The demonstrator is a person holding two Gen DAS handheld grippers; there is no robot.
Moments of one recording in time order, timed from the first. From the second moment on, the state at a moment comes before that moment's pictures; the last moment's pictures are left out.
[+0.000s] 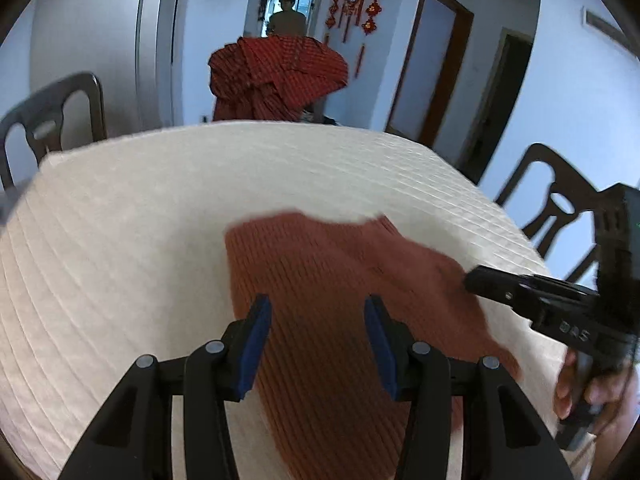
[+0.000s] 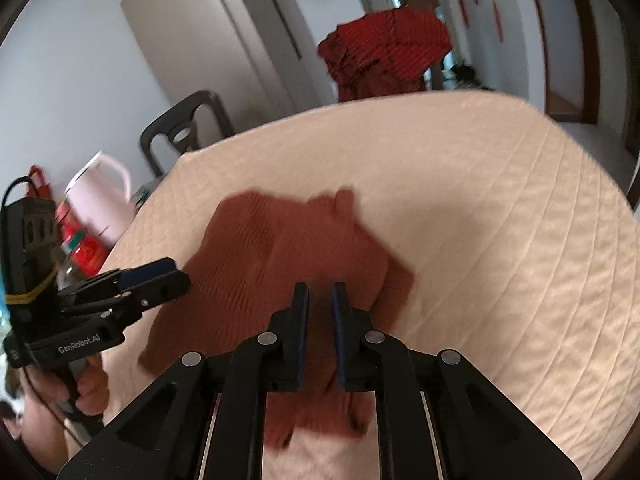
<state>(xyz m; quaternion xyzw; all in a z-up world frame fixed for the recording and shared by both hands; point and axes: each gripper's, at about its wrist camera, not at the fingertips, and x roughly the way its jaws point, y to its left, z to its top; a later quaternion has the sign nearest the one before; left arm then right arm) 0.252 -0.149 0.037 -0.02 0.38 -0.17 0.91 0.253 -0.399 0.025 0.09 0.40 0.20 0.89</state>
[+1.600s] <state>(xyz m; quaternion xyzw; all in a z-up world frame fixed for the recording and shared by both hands) 0.167 -0.147 0.018 -0.02 0.39 -0.15 0.91 0.188 -0.384 0.013 0.02 0.41 0.20 0.89</state>
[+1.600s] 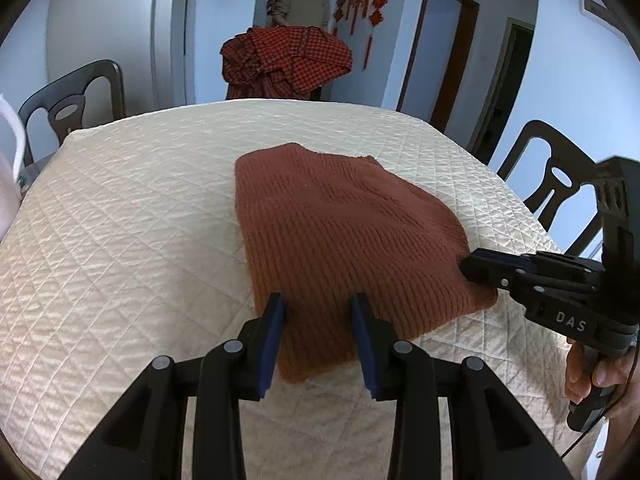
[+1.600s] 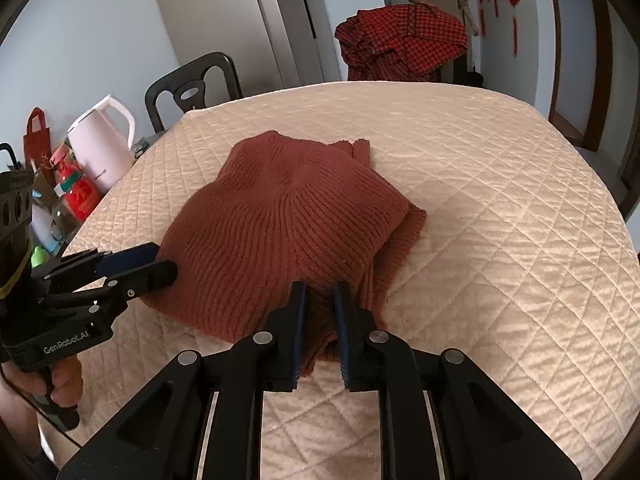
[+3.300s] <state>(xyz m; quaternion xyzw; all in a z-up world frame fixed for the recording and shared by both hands) 0.228 -0.117 -0.012 -0.14 0.43 -0.16 0.88 0.257 -0.434 -0.017 0.23 0.44 0.24 0.83</state>
